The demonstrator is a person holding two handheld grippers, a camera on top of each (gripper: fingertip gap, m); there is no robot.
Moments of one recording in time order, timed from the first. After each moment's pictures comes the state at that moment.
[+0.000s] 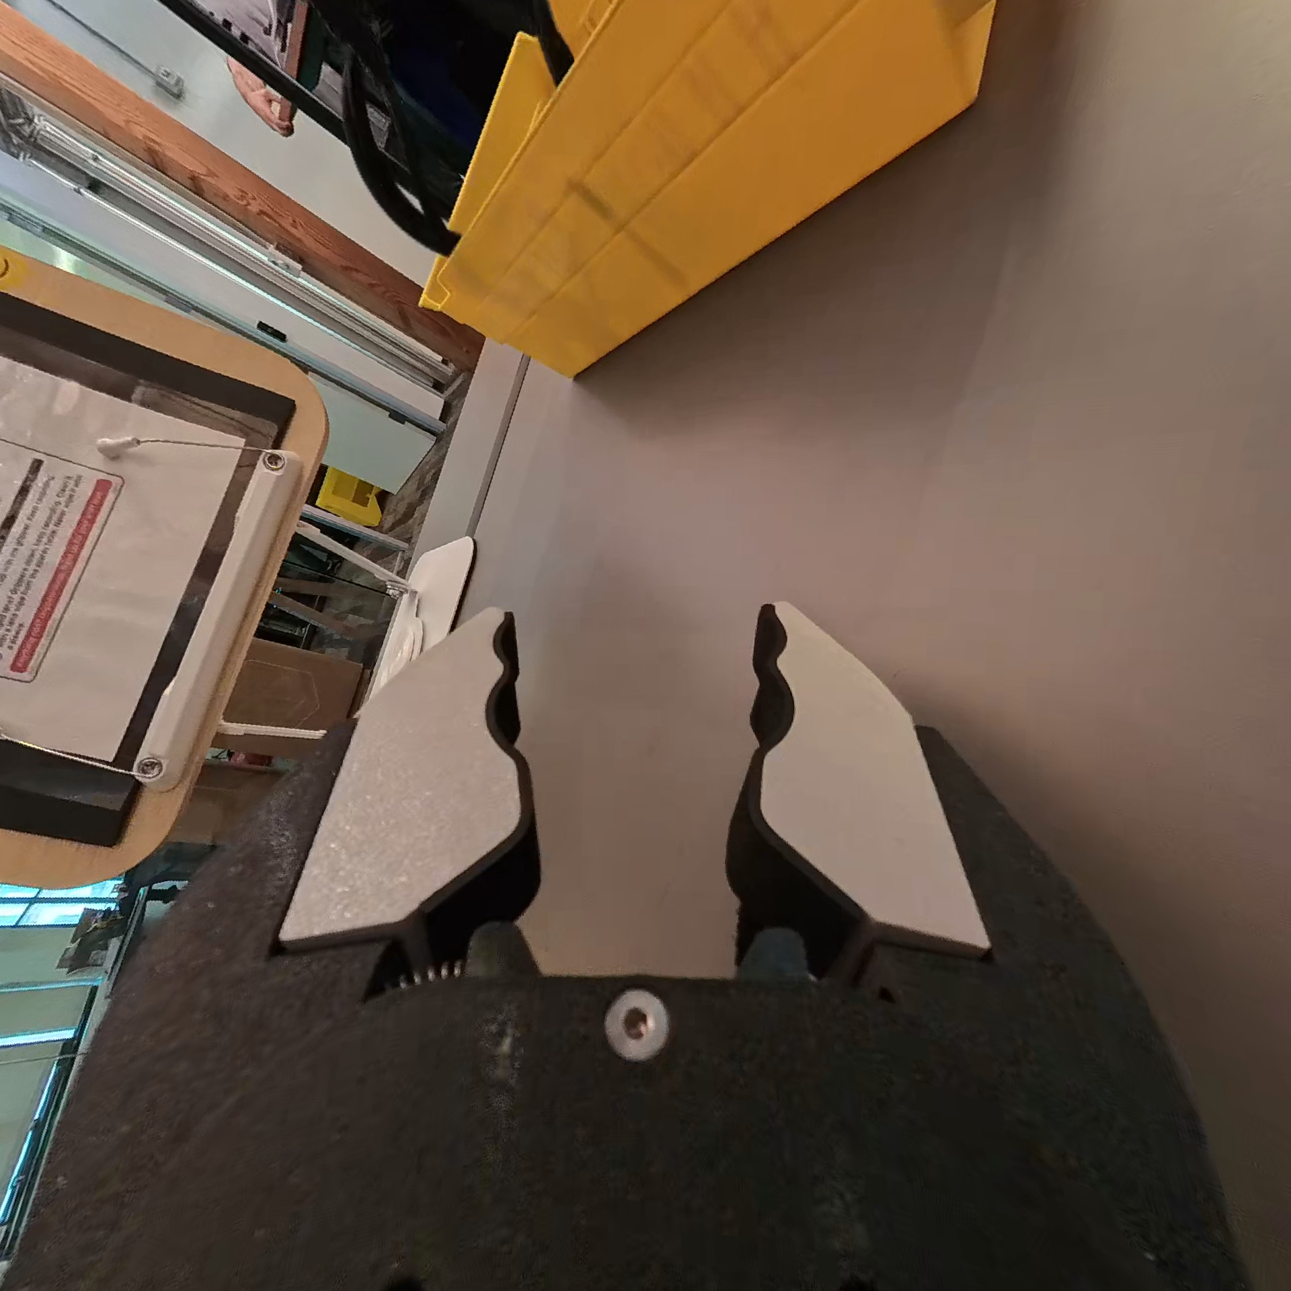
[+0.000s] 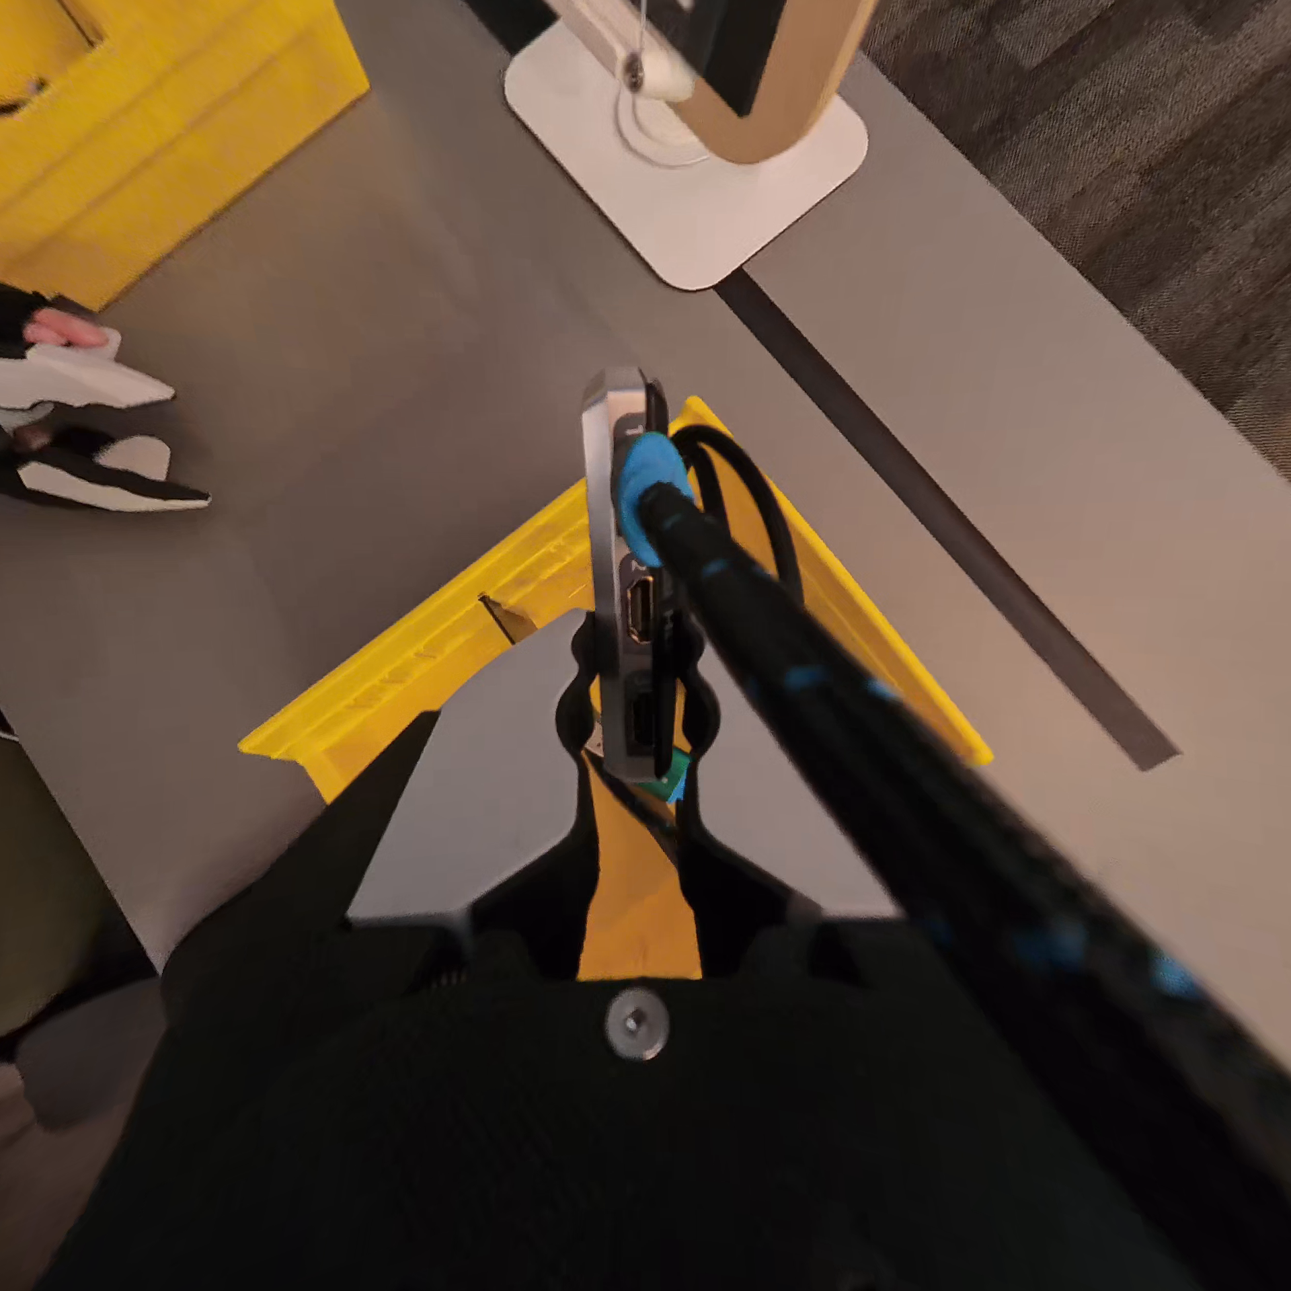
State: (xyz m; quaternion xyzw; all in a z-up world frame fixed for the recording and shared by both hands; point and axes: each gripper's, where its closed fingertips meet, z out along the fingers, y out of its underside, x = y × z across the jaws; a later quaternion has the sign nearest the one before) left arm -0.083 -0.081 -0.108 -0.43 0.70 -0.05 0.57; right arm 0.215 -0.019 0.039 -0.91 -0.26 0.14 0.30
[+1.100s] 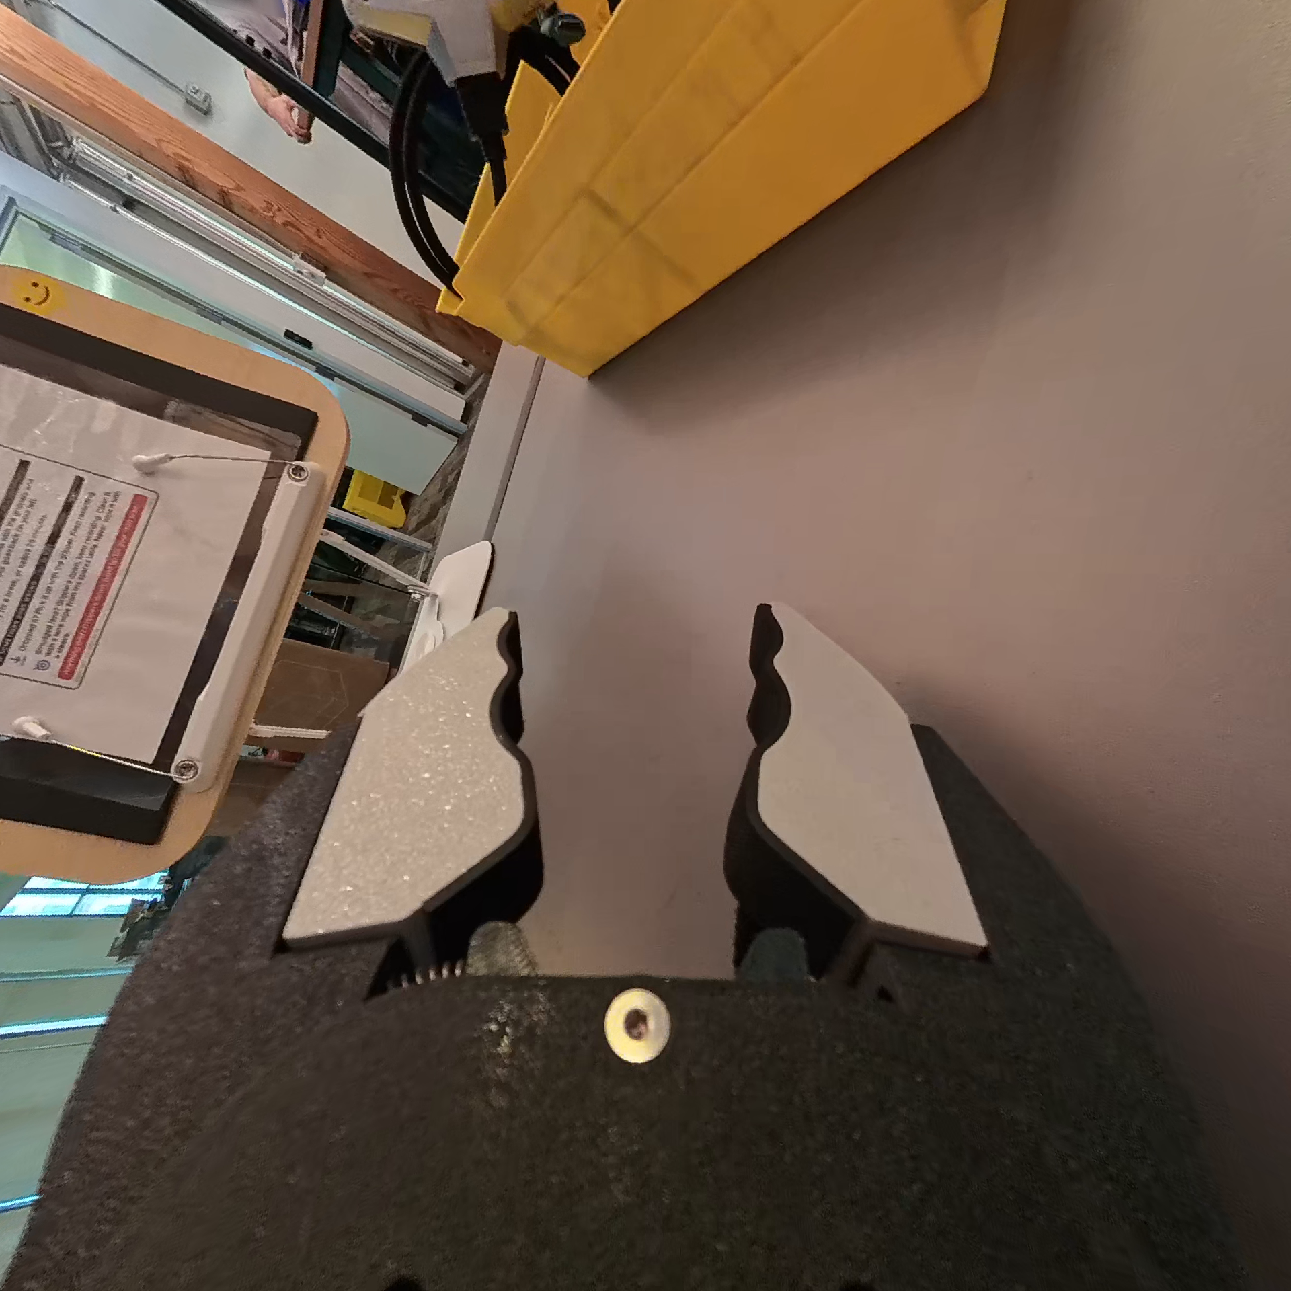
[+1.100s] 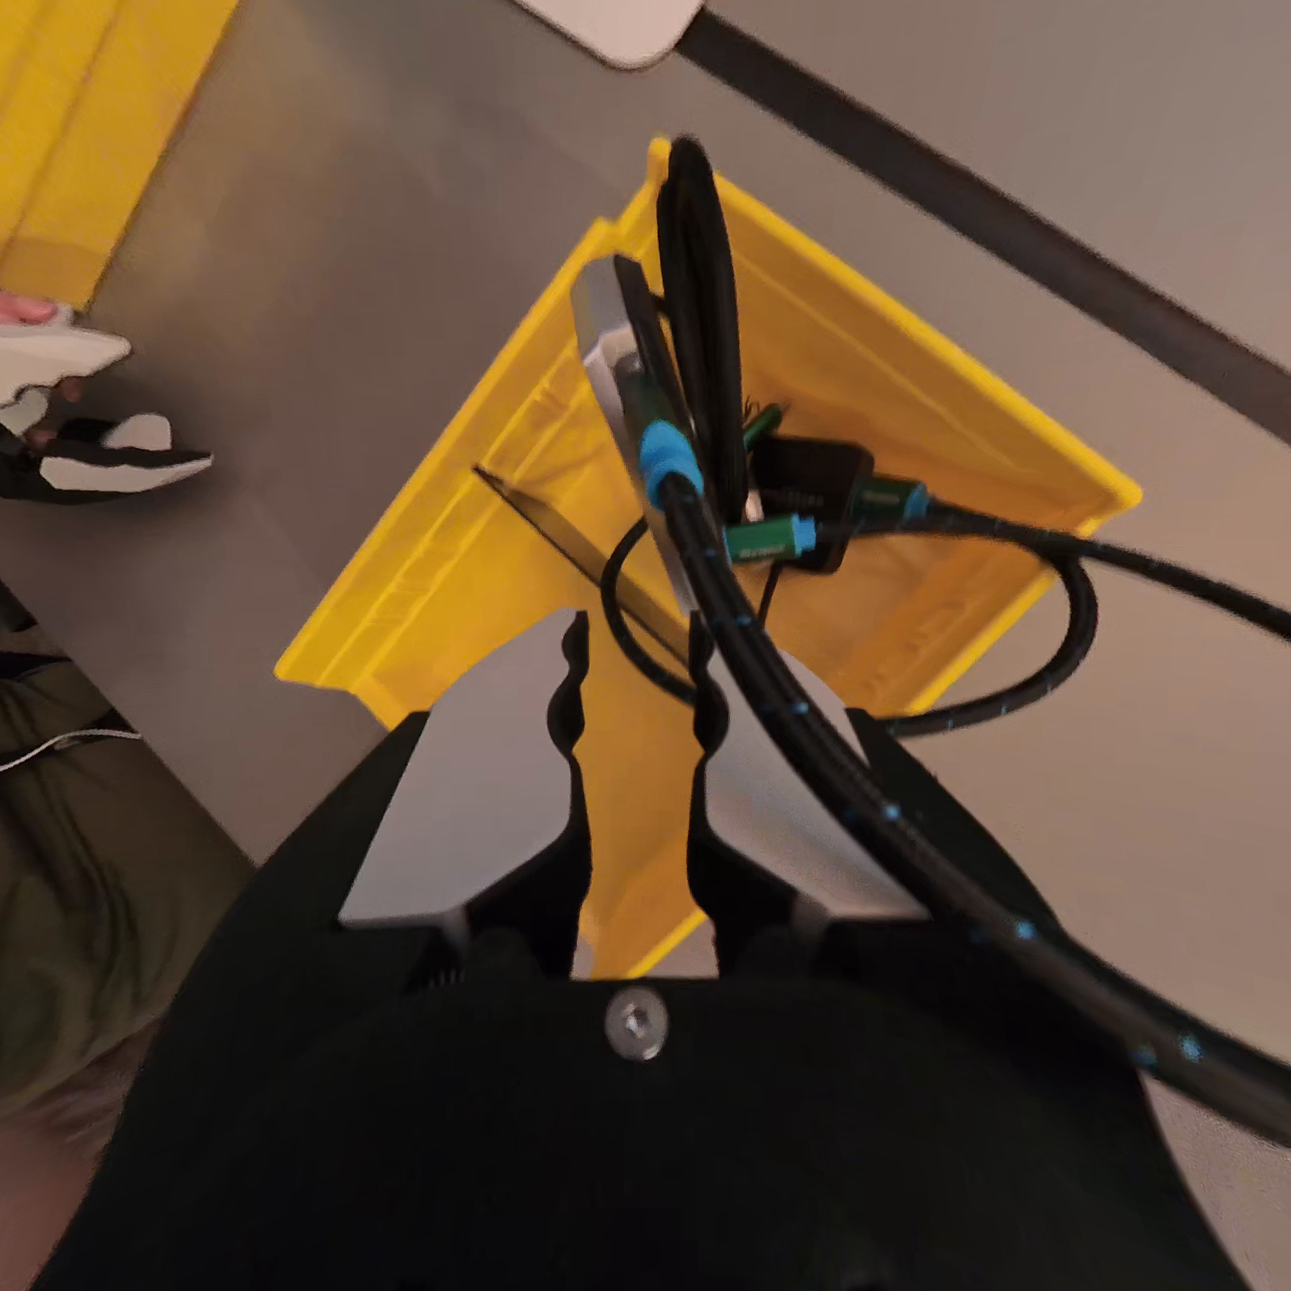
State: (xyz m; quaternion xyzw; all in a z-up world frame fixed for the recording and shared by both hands) left arm -0.081 -0.082 -0.105 -0.42 0.70 -0.03 0.58; right arm 0.243 -0.076 -0.001 -0.95 -0.15 0.17 0.24
